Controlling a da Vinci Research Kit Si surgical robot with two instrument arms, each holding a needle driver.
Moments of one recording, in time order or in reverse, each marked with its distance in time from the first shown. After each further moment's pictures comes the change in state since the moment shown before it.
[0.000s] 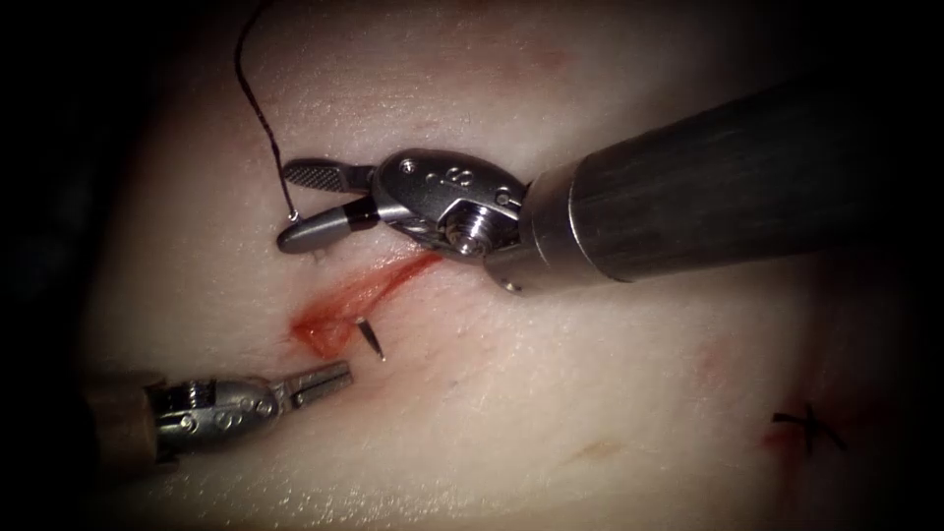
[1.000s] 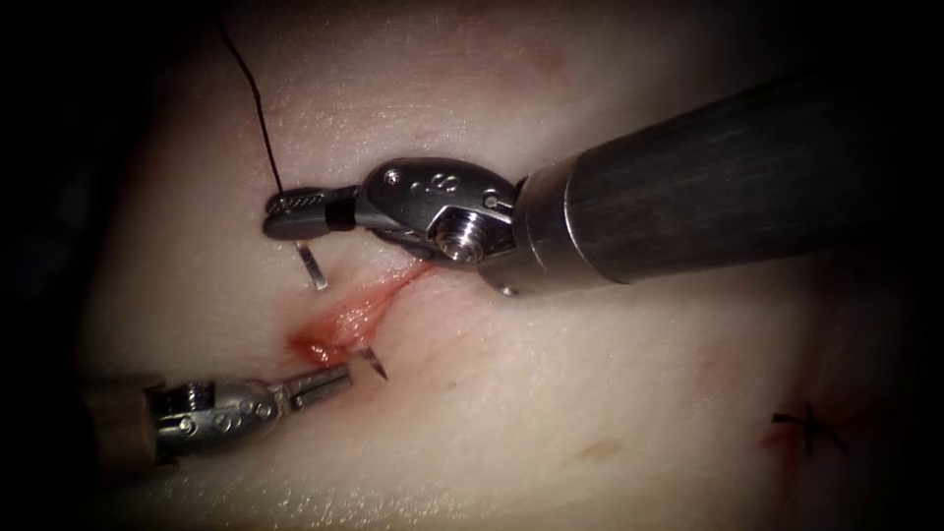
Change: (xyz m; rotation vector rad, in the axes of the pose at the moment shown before) right arm -0.001 -0.002 0.000 0.093 -0.233 0.199; left arm 0.000 0.000 0.000 -0.001 0.001 0.000
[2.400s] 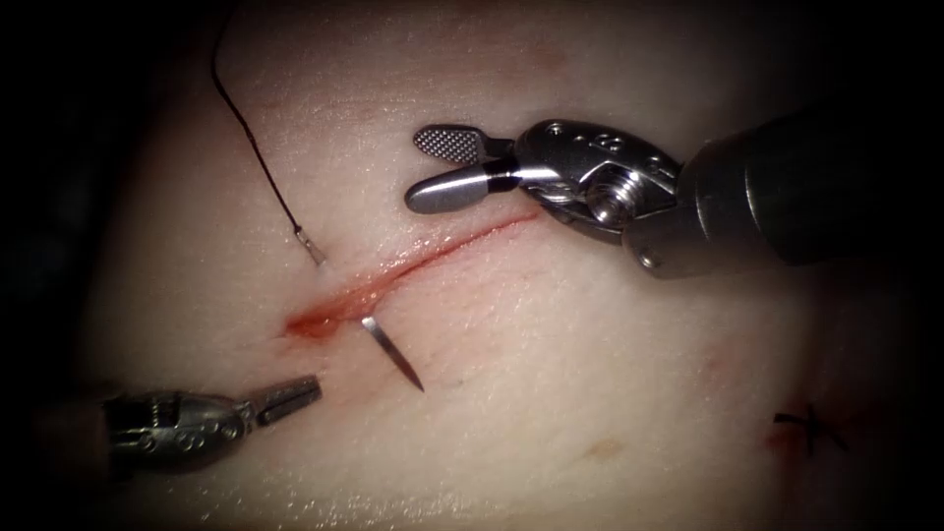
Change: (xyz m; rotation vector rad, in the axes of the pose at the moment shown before) right arm 0.002 0.002 -0.012 -0.109 0.184 0.116; left arm 0.004 0.001 -0.003 0.092 0.011 0.215
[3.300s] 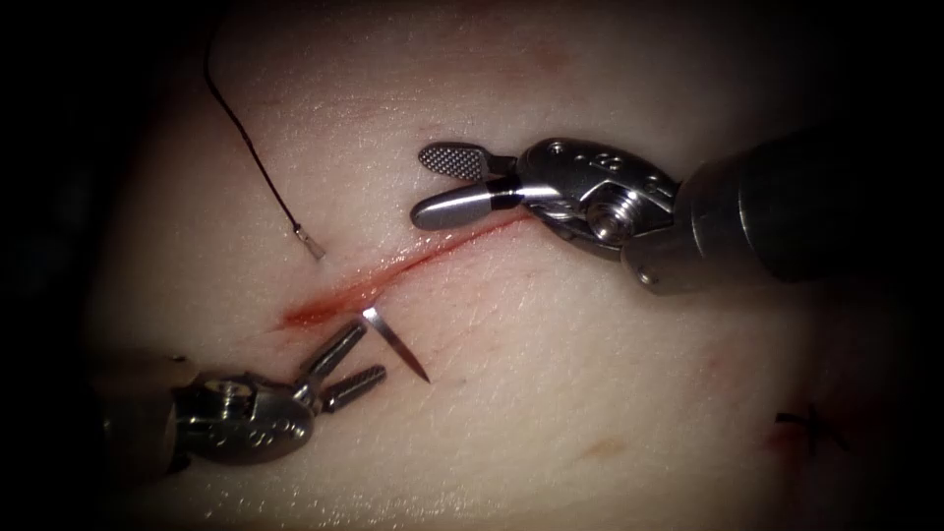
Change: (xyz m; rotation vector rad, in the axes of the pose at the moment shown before) right arm -0.002 0.000 0.001 -0.013 0.009 -0.028; left arm 0.005 -0.001 0.003 0.331 -0.003 0.260
